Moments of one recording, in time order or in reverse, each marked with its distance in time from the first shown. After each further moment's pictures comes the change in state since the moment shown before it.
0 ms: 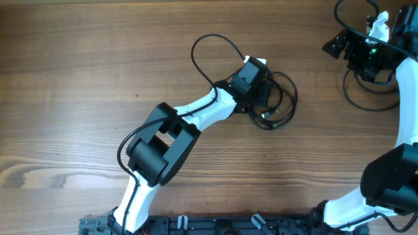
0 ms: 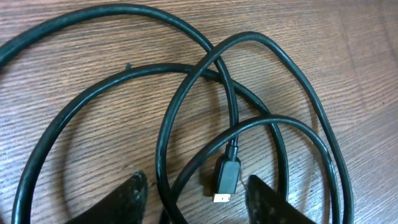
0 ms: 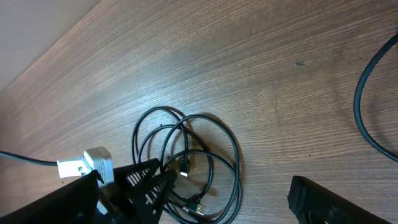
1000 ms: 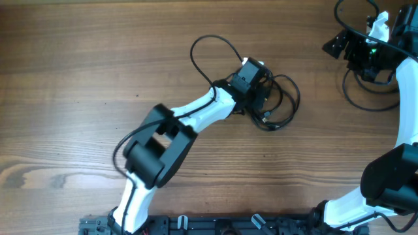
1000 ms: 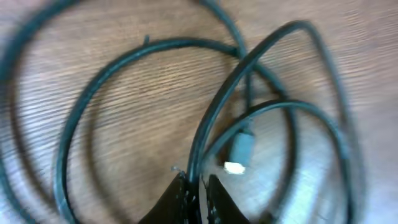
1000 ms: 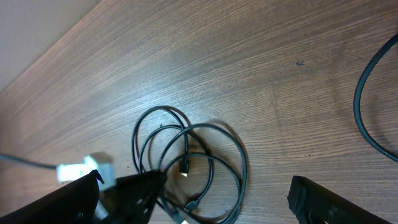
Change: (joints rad) left arm 0.003 -0.038 0.001 -0.107 -0.011 0.003; right arm 0.000 0.000 0.000 0.000 0.000 0.000
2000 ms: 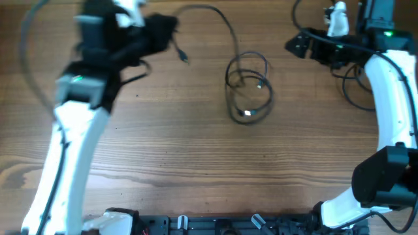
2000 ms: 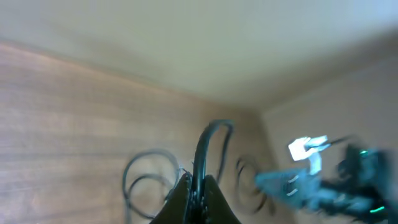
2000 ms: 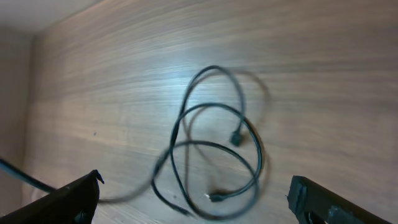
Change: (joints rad) left arm 0.589 -0.749 0.000 -0.188 0.392 -0.136; right arm 0.215 0.000 0.000 0.065 -0.117 -0.073
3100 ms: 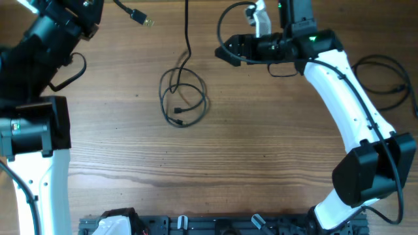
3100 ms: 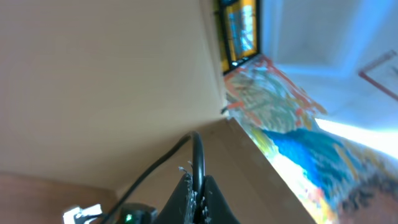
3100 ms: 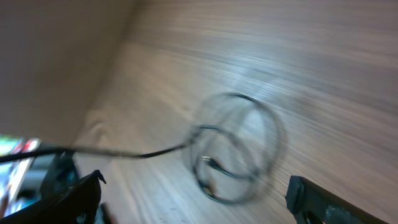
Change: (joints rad) left arm 0.249 -0.187 -0.002 0.559 0.280 -0.718; right arm 0.370 0.051 -0.005 0.281 -0.186 0.059
